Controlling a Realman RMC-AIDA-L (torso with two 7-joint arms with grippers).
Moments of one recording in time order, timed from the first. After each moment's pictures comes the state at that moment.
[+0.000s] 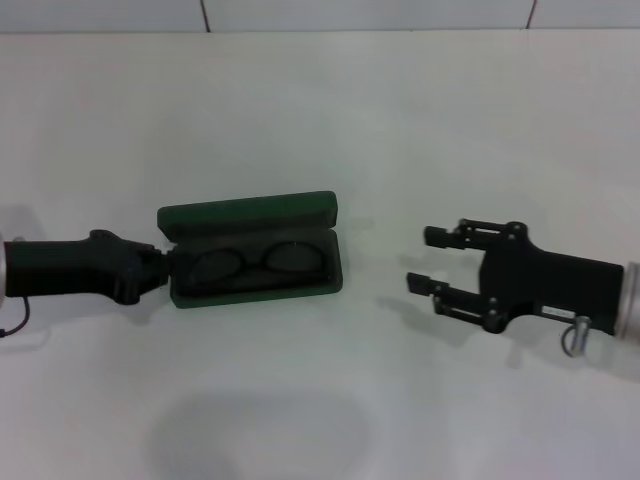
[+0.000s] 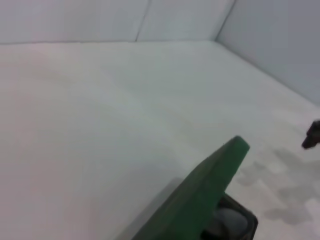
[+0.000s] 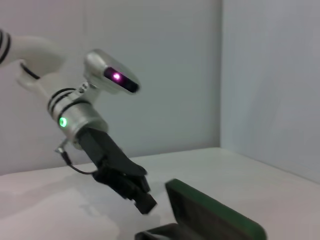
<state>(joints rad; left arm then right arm) -0.42 -1.97 0.78 0.66 2.04 1.53 -1.60 0.39 2.01 -1.59 -0.53 -1.08 -1.26 0.88</state>
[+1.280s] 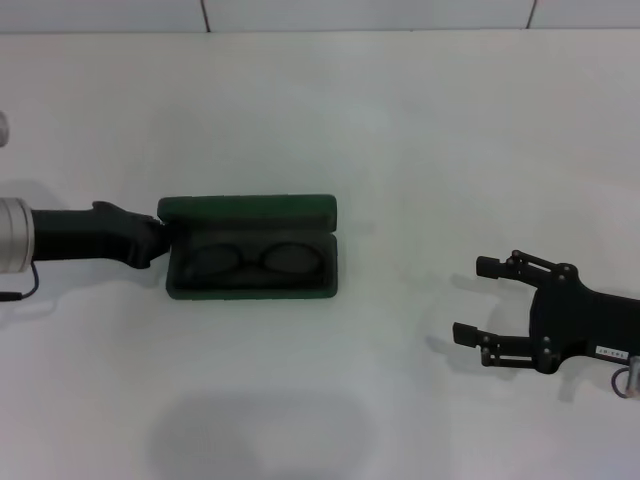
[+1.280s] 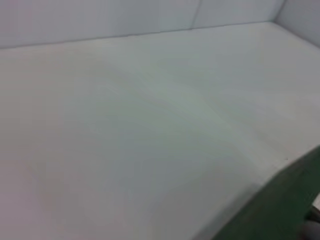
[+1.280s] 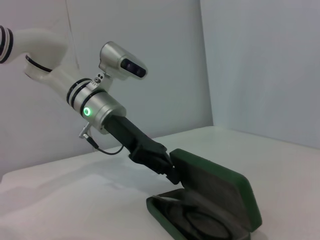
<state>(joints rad) -0.48 -2.01 0.77 0.70 2.15 1.35 -1.67 0.39 1.97 -1.45 -0.37 -1.19 -1.39 0.87</state>
